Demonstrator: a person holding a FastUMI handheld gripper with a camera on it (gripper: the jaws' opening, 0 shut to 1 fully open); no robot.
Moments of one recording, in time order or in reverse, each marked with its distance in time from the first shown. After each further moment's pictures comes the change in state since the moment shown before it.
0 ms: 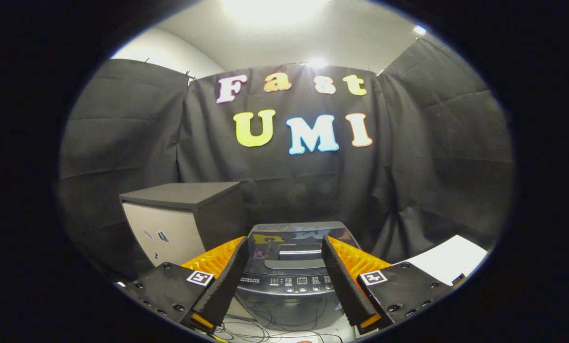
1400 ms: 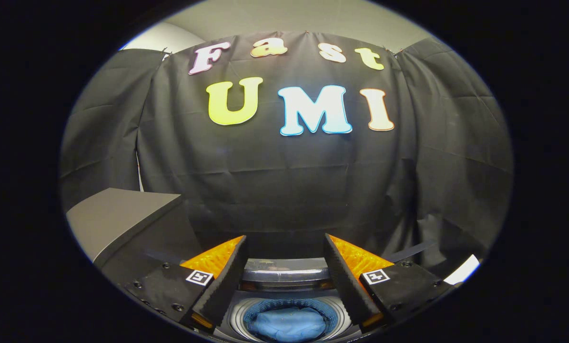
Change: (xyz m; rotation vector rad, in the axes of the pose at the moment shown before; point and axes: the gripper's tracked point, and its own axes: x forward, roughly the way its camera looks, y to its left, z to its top) arm 0.344 -0.017 0.012 -0.015 0.164 -0.024
